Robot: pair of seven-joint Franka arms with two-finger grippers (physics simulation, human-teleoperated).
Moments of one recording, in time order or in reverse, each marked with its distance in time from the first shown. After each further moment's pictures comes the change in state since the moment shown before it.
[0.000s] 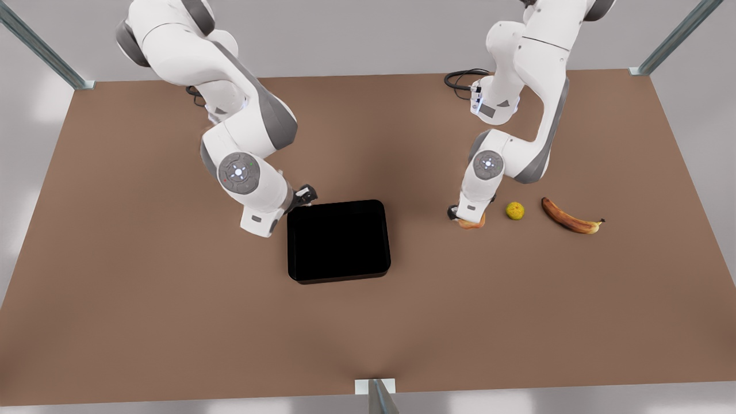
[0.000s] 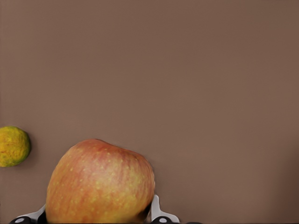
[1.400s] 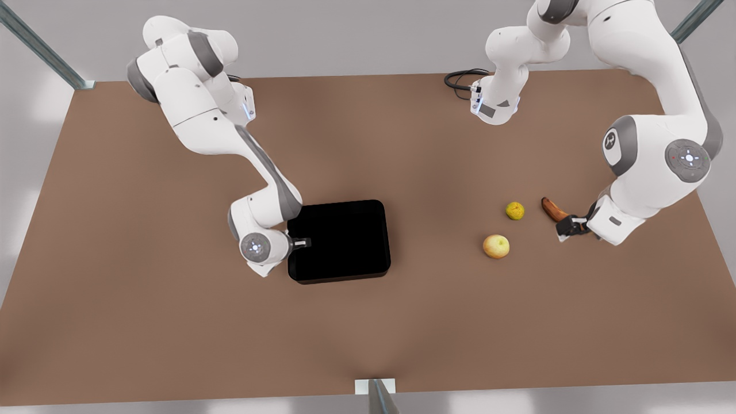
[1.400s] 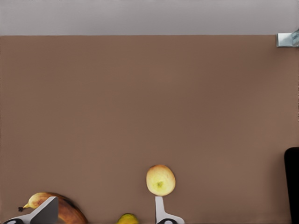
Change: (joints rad) left arm 0.301 0.039 0.029 0.765 -0.131 -0.582 0.827; right arm -0.016 0.231 -0.114 -0.270 0.006 0.384 0.098
